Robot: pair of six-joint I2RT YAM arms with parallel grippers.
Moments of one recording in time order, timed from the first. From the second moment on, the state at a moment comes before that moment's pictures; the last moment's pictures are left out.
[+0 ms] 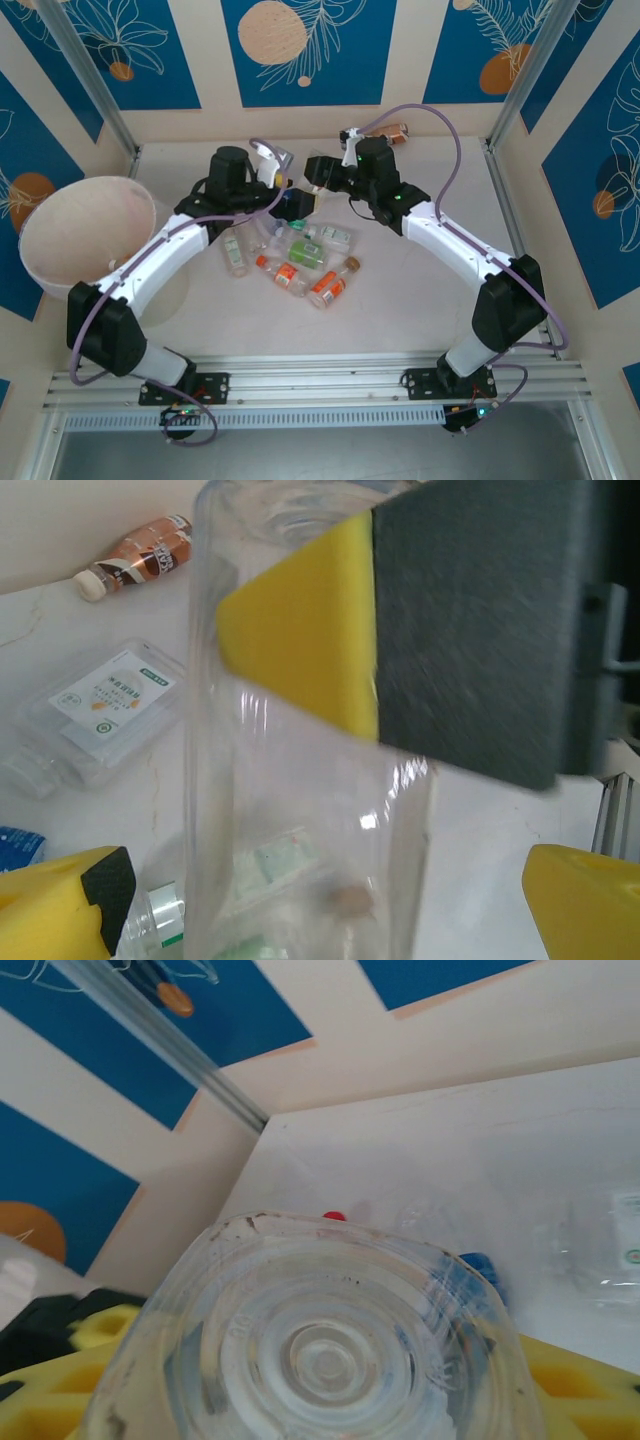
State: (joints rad) left arm -0.48 1.47 1.27 -0.27 0.54 -0.12; right arm 0.56 1.57 1.35 -0.11 -0.19 0.60
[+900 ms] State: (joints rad) left arm -0.57 1.50 1.27 -0.19 0.33 0.00; right arm 0.51 1.50 1.34 -0.21 -0.34 0.75
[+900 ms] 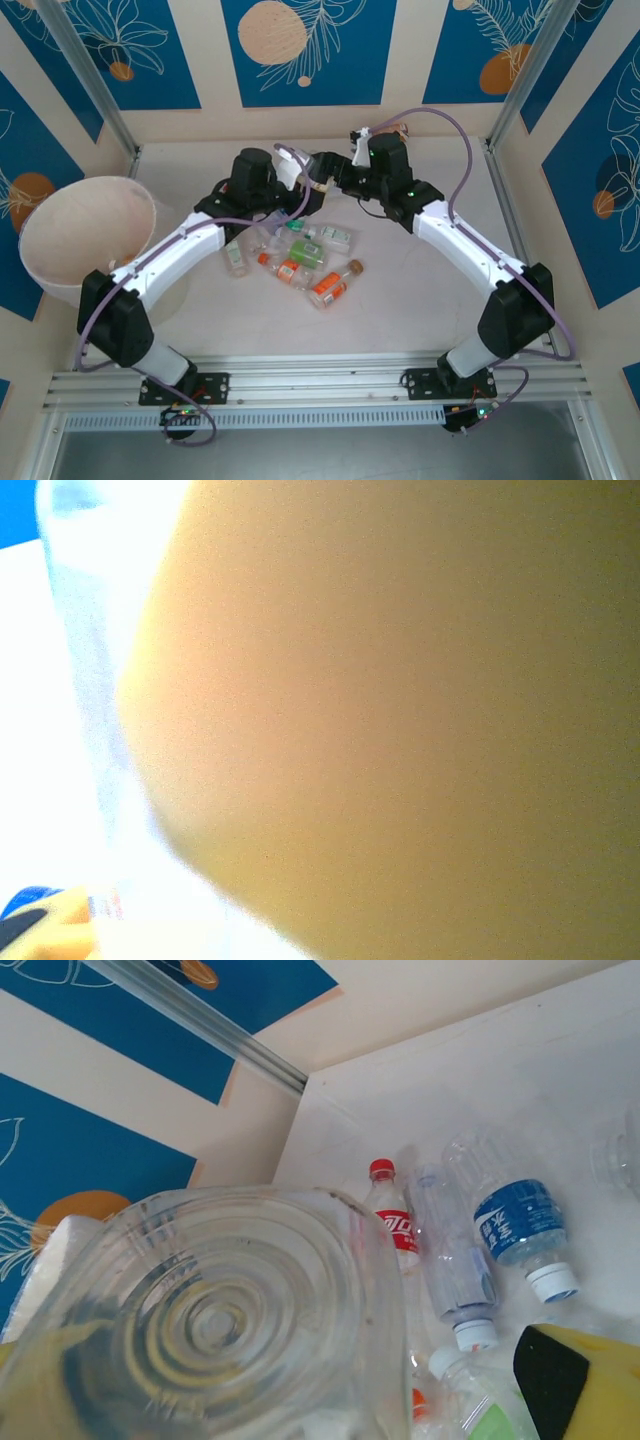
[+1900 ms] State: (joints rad) left arm -0.55 0.93 1.28 -0.29 -0.41 0.05; right arm 0.41 1.25 1.13 -0.18 -0.12 0.59
